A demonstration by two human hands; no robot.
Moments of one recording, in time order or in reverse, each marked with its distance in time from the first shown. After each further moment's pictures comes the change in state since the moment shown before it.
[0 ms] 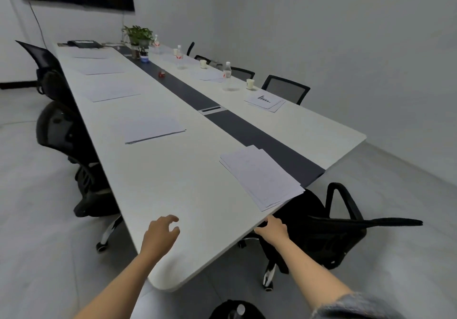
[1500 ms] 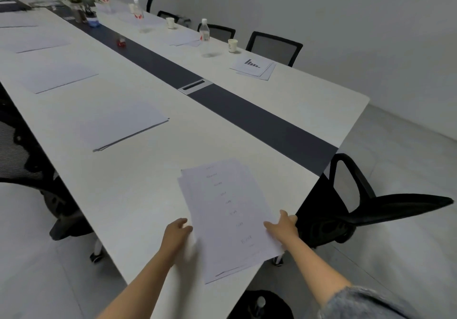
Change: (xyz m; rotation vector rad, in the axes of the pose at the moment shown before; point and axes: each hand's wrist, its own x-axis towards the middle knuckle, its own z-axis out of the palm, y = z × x) left_hand 0.149 -0.011 0.027 -0.429 -0.272 -0.302; right_hand 0.093 -0.040 0.033 0.246 0.013 0.305
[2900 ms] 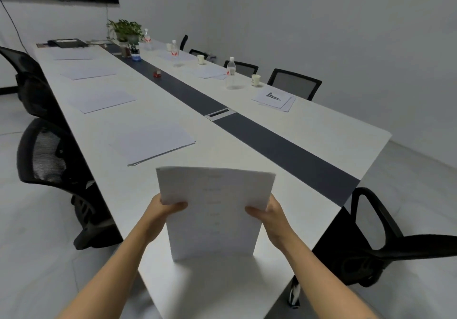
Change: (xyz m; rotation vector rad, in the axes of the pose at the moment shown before) left_hand -0.026 0.067 -0.116 -0.434 -0.192 0.507; right_hand -0.075 -0.110 0.001 0.803 -0.360 -0.760
